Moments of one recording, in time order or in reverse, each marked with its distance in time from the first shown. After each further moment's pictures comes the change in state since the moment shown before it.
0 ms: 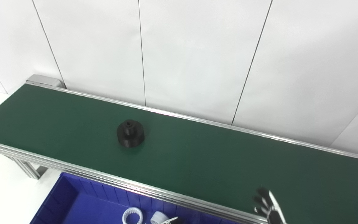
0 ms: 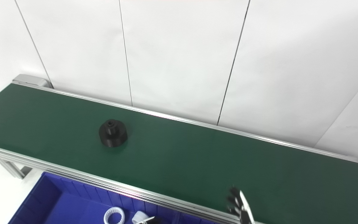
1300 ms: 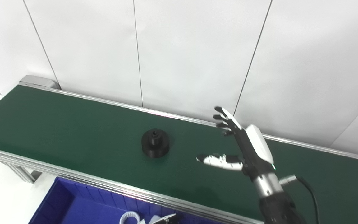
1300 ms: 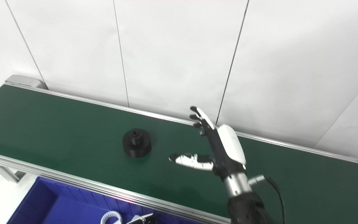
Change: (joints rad) left arm -0.035 0.063 -0.068 0.012 0.040 0.000 0.106; right arm -0.627 0.046 0.053 0.071 -0.253 0.573 0.358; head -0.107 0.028
